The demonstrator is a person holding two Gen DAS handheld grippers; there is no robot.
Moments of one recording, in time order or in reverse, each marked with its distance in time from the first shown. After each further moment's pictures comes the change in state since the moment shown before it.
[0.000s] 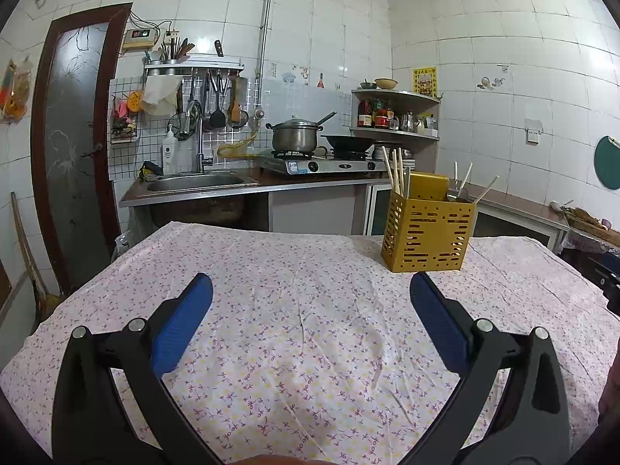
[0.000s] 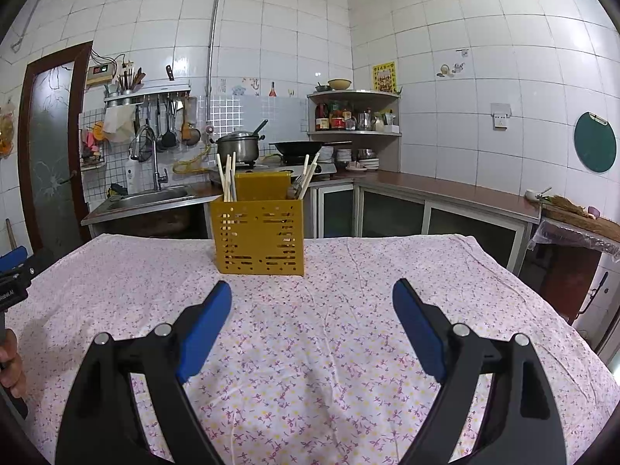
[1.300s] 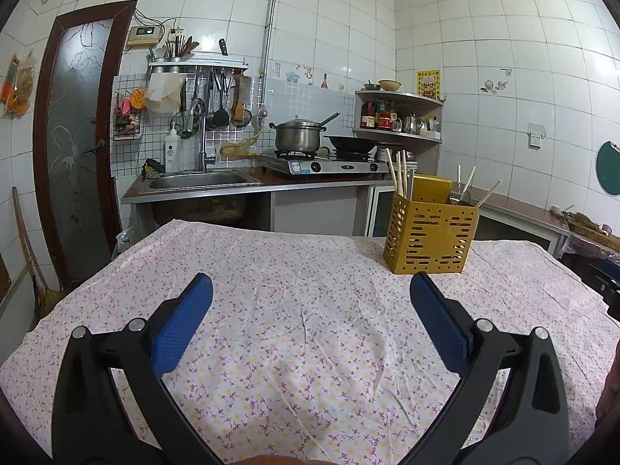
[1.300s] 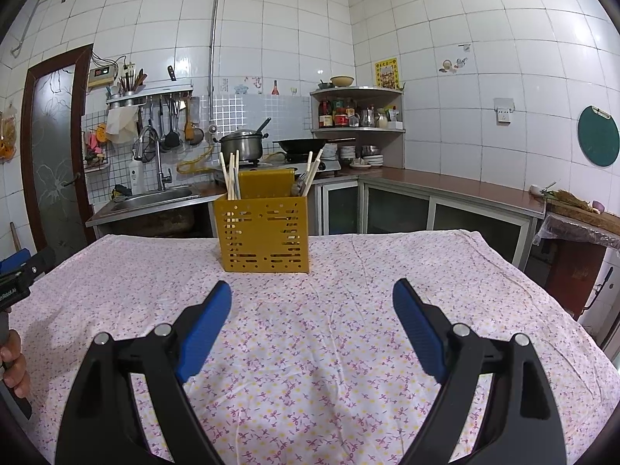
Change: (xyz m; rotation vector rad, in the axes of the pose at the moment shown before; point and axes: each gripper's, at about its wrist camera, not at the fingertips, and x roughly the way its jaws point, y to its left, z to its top) left arm 0.000 0.005 0.000 -0.016 0.001 0.005; right arm -0.001 0.006 -0.003 0.010 0.011 0.016
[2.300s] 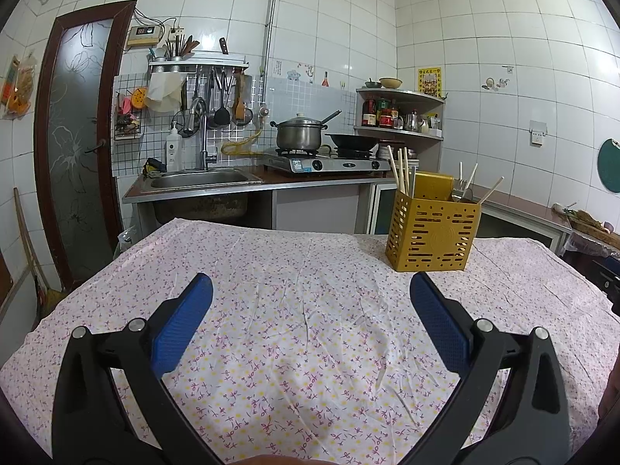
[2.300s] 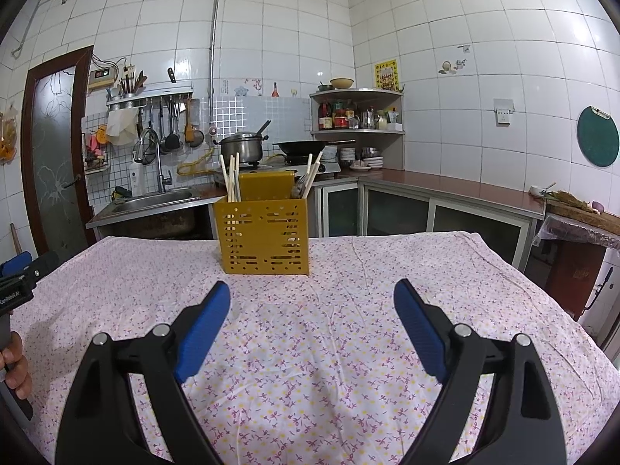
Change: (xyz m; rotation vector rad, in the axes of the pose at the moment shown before) left arm 0.003 -0.003 -0.003 0.001 0.008 0.007; right arm -0.002 0.002 0.000 0.005 -0.008 0.001
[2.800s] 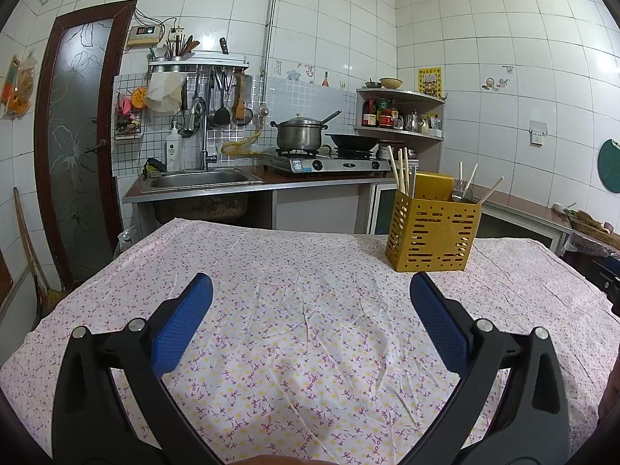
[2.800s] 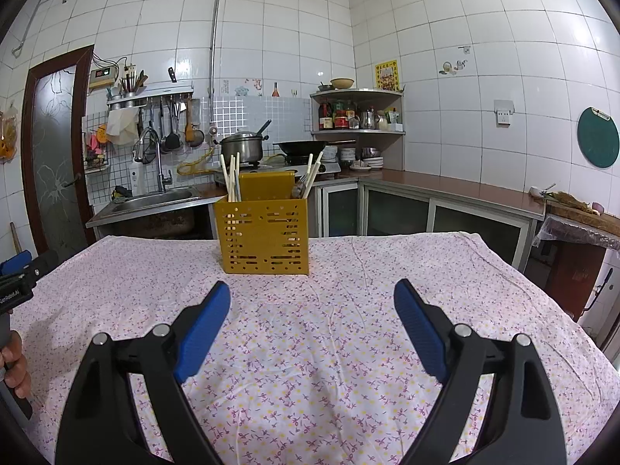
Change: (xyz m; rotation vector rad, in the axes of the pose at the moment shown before) left arm 0.000 -0.001 0.000 0.000 0.000 0.001; right arm 0.001 -0.001 0.000 -0.004 0.001 -0.002
